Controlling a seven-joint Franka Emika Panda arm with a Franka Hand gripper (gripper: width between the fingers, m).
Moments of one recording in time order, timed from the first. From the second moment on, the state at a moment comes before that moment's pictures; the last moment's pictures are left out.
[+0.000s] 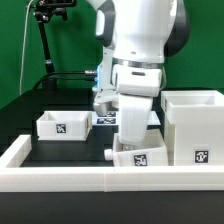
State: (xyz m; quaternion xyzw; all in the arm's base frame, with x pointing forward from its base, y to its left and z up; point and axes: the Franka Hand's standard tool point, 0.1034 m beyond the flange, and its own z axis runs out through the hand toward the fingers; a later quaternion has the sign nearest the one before) arm 0.536 -0.007 0.009 0.72 0.69 -0.03 0.05
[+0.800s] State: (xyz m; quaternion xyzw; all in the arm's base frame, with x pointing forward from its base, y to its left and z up) arm 0.534 -0.001 0.008 0.71 0.70 -0.04 0.05
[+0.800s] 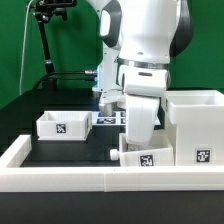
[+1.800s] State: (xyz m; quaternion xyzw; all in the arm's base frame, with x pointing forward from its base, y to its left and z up) arm 0.535 0.004 0.014 0.75 0.65 -0.05 0.09
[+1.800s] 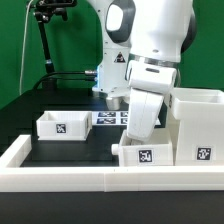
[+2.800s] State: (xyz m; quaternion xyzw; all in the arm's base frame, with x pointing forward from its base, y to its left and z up) arm 0.532 -0.002 0.010 0.71 0.70 -0.07 0.08
